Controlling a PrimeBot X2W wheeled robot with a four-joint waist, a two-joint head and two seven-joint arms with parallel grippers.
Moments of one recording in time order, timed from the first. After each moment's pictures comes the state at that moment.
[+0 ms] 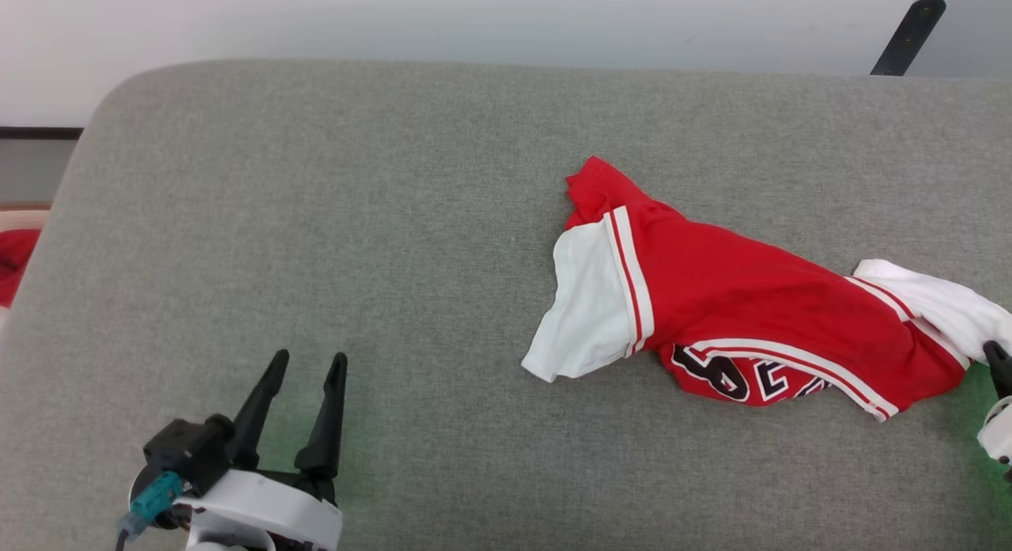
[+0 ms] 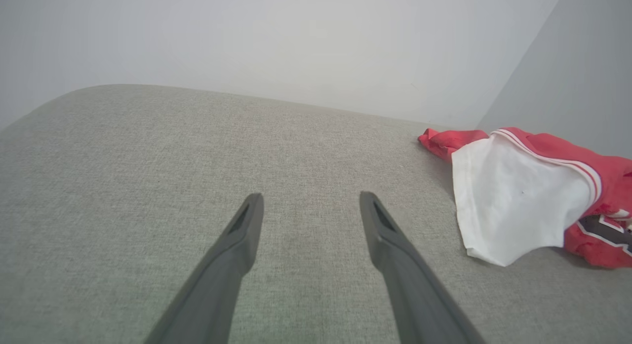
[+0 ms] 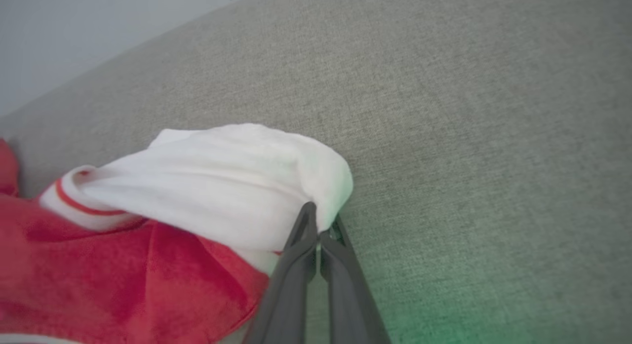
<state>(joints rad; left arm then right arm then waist) -0.11 0.26 -0.15 0.20 -0.47 -0.13 -0.26 -0.37 -0.40 -0.09 0.63 0.64 0.13 0.14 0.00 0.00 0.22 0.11</state>
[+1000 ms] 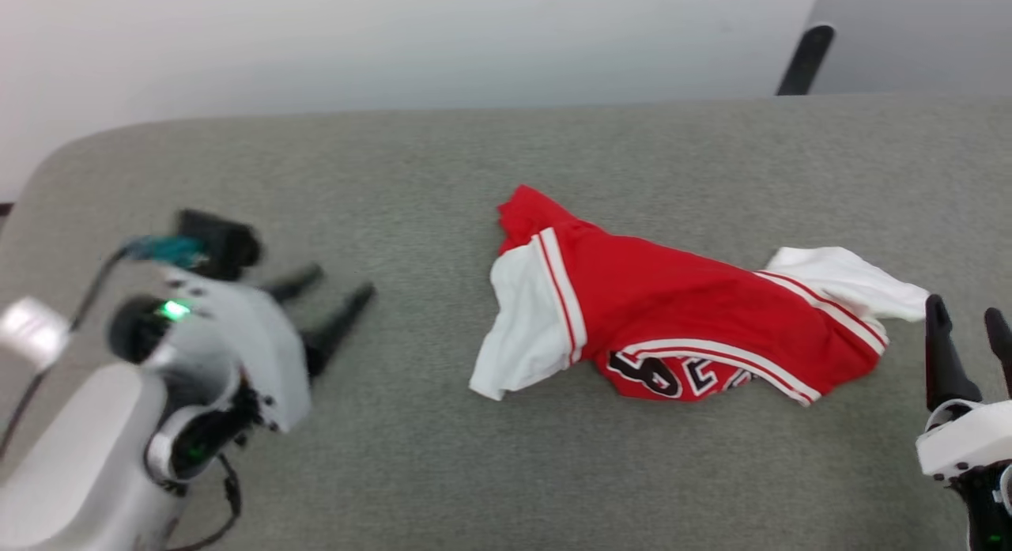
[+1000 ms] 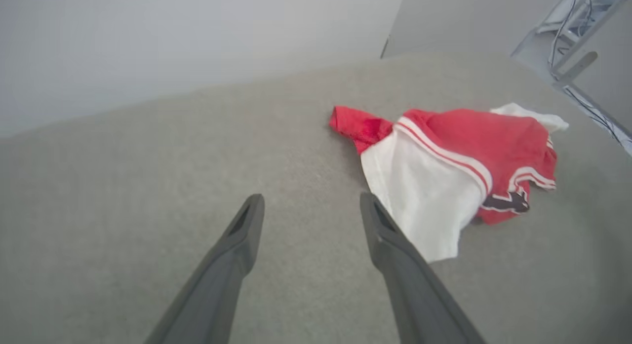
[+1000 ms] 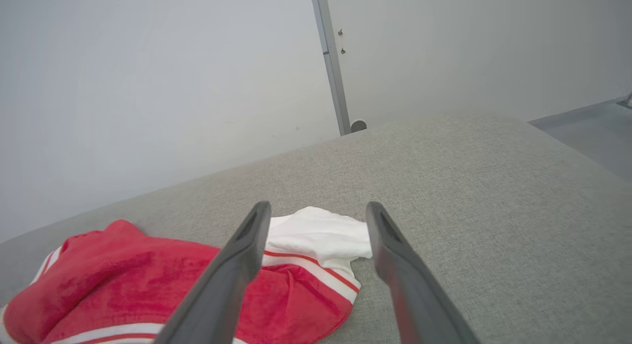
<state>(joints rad) -0.50 0.59 -0.42 0.12 -0.83 -0.13 0.40 -0.16 -0.09 -0.26 0.06 0.35 0.13 0.11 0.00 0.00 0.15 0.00</state>
